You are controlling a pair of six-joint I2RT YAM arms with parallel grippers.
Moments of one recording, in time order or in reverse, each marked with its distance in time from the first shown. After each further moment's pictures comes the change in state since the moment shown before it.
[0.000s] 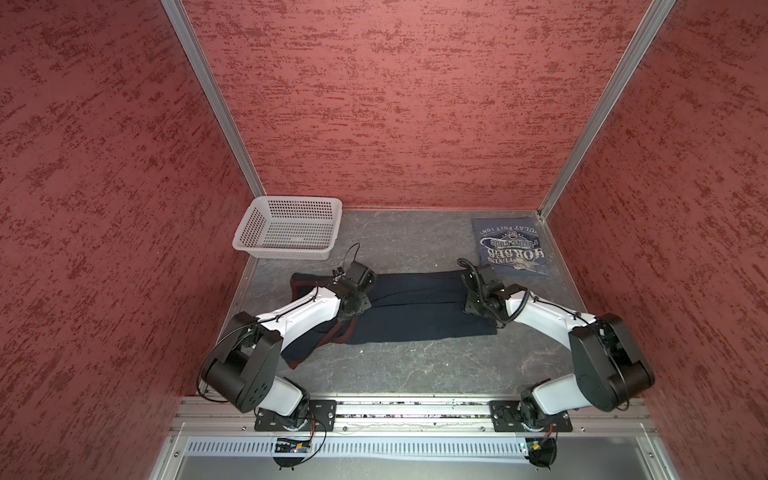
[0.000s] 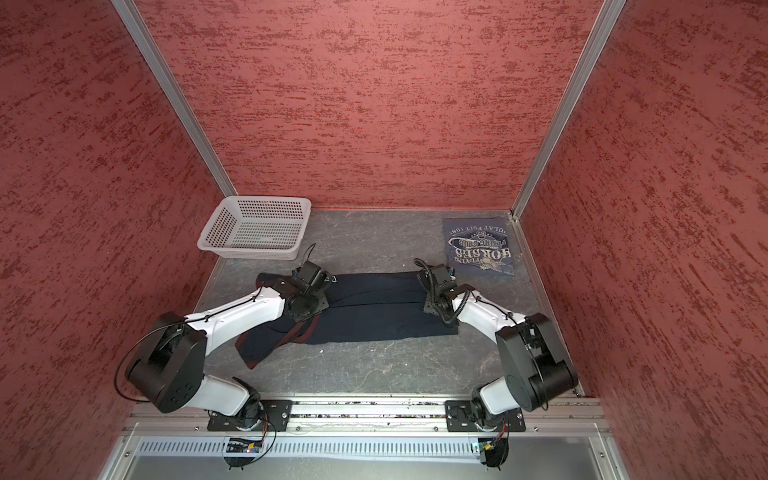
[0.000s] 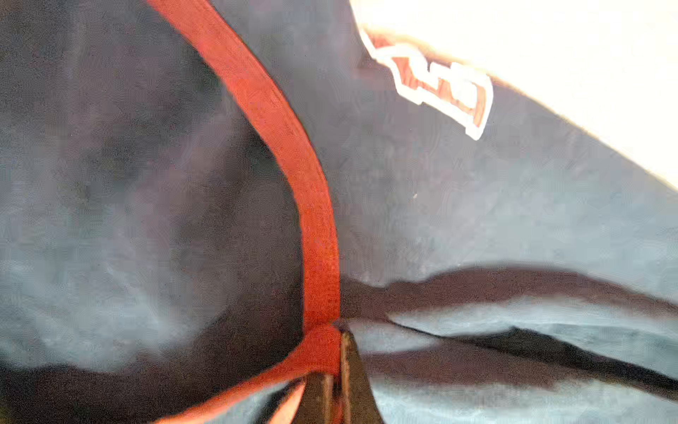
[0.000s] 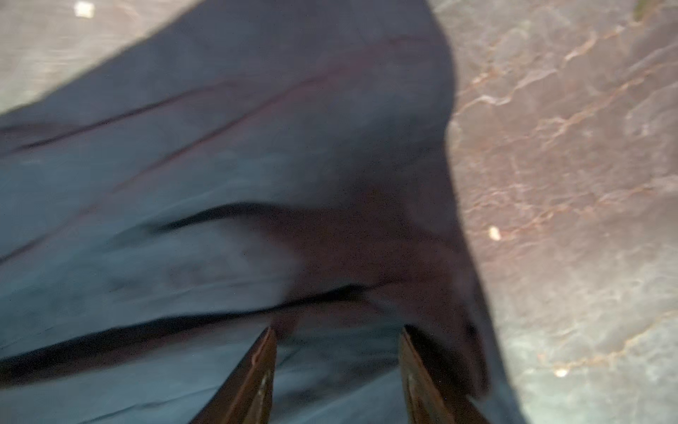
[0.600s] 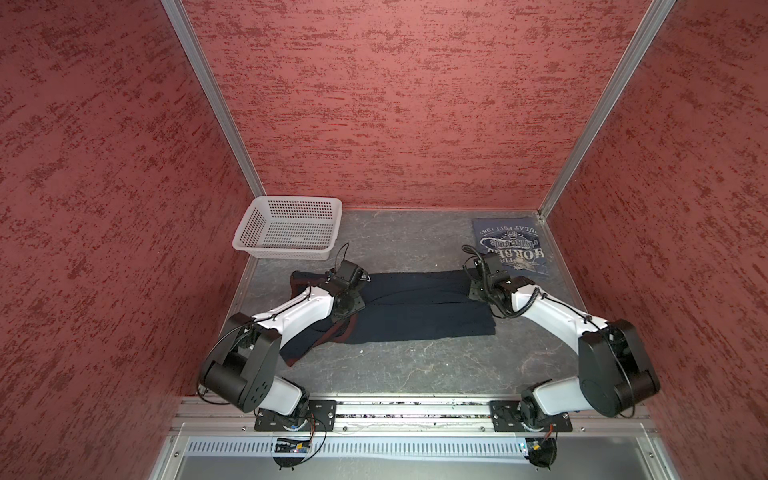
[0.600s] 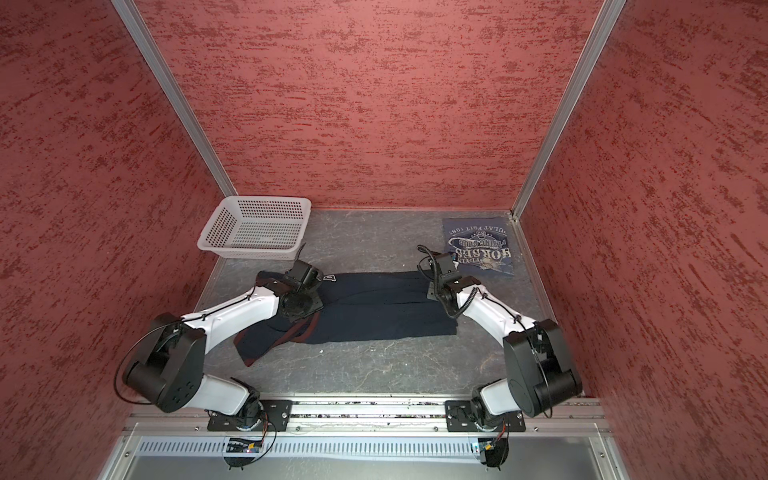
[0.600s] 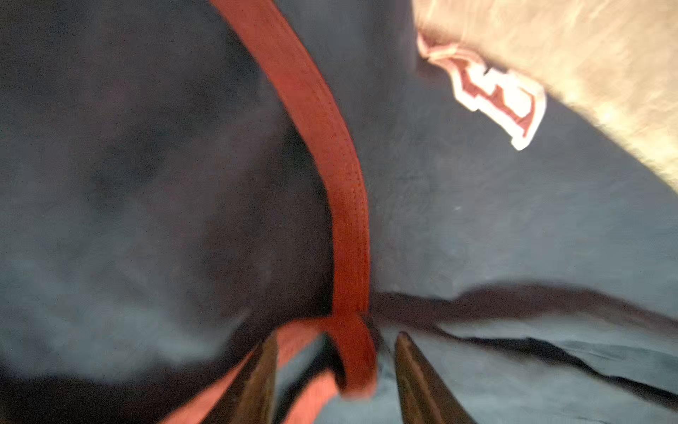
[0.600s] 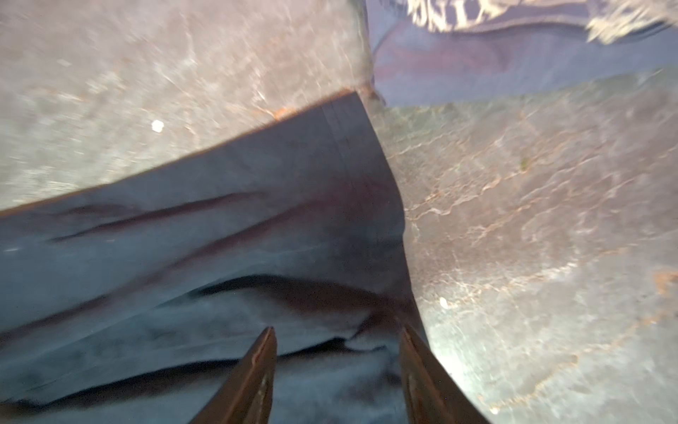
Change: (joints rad) left arm 0.071 -0.022 -0.026 0.002 0.054 0.033; right arm -0.027 -0.060 0.091 -0.012 0.072 -0.100
